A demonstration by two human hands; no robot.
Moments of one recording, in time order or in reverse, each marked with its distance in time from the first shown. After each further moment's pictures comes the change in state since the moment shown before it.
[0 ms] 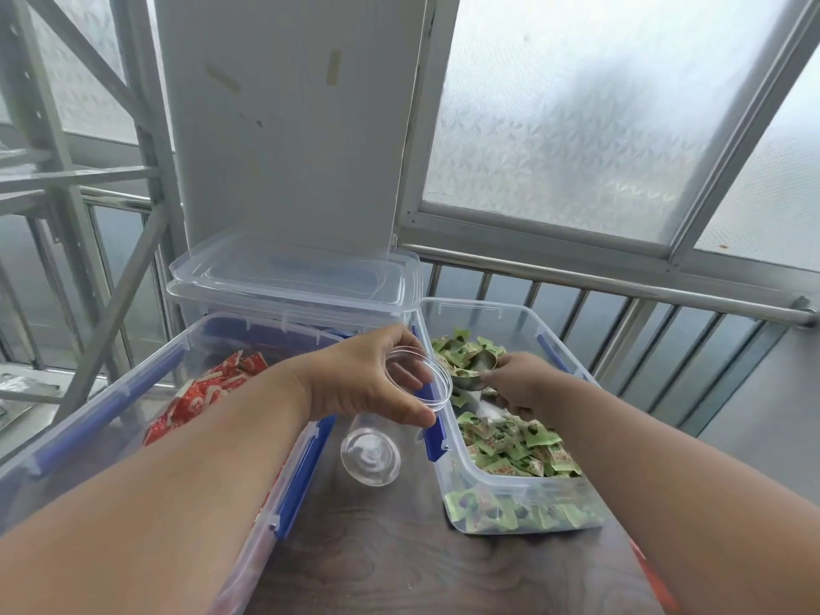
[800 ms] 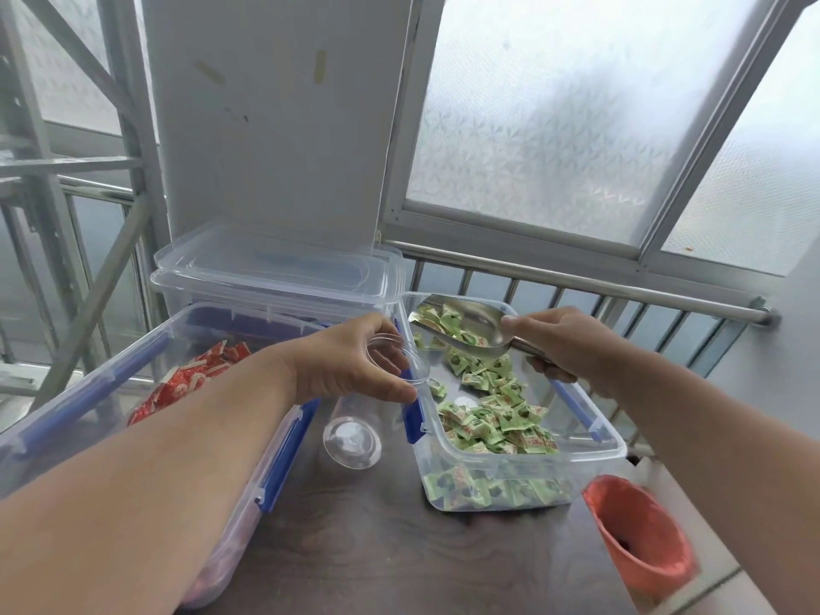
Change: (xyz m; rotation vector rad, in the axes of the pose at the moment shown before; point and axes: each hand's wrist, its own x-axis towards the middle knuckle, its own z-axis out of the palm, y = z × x) left_hand -0.002 0.001 0.002 -0.019 0.026 0.008; right_hand -0.089 -0.002 -0.085 0.044 0.042 -0.300
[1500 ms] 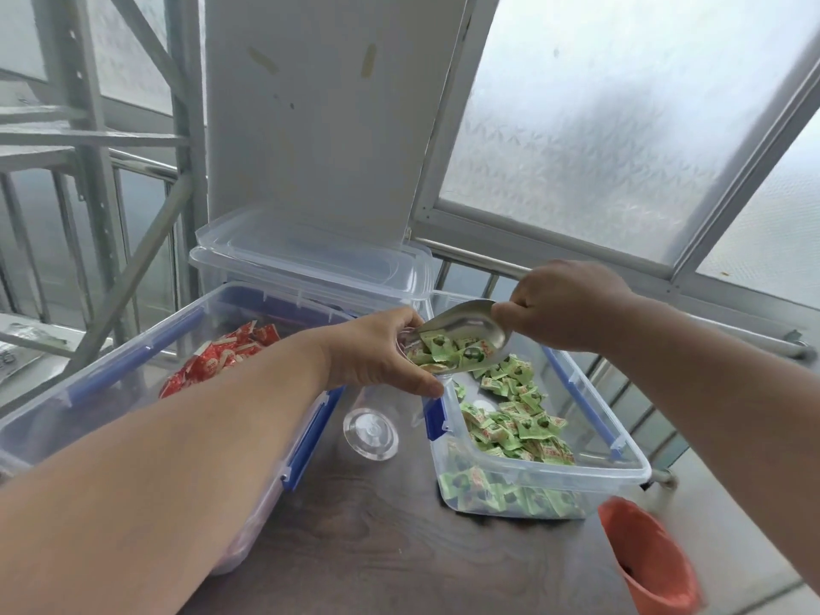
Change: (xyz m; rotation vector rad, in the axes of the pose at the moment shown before) left_hand 0.001 -0.001 0.000 -0.030 -0.005 -0.011; right_hand 0.011 -0.085 0.001 -1.139 0.156 -0.474
